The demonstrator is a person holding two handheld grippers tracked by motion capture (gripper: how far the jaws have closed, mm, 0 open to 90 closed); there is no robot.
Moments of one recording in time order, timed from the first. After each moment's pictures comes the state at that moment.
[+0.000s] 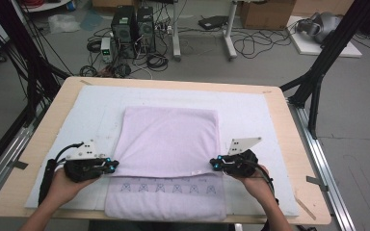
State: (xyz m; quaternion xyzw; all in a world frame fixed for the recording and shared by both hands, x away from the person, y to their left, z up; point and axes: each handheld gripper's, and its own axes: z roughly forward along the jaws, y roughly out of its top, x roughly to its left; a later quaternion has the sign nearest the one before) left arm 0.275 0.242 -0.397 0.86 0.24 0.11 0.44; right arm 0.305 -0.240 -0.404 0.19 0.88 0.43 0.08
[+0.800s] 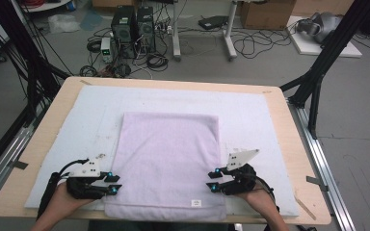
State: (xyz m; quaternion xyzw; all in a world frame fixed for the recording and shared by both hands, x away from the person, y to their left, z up) left arm 0.247 0.230 -0.437 0.89 0.21 0.05 0.41; right arm 0.276 -0.236 -0.430 0.16 0.89 0.43 -0.01
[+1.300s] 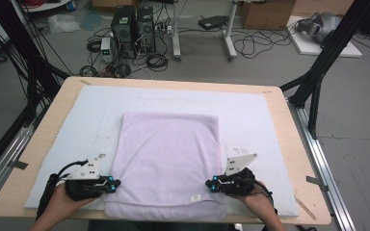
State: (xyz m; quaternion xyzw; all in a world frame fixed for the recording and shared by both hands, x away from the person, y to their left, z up) left arm 0.236 0.235 -0.414 0.88 0.20 0.08 0.43; right arm 0.267 -0.235 -0.427 0.15 0.88 0.44 0.00
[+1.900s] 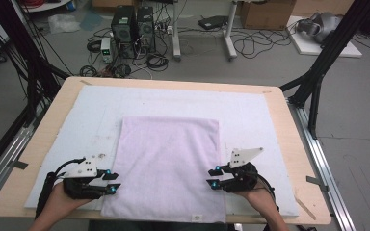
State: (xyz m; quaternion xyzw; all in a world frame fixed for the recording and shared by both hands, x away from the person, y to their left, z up) left arm 0.250 0.234 -0.421 0.87 0.22 0.08 0.44; right arm 0.281 -0.239 -0.422 0.17 0.87 0.46 0.00
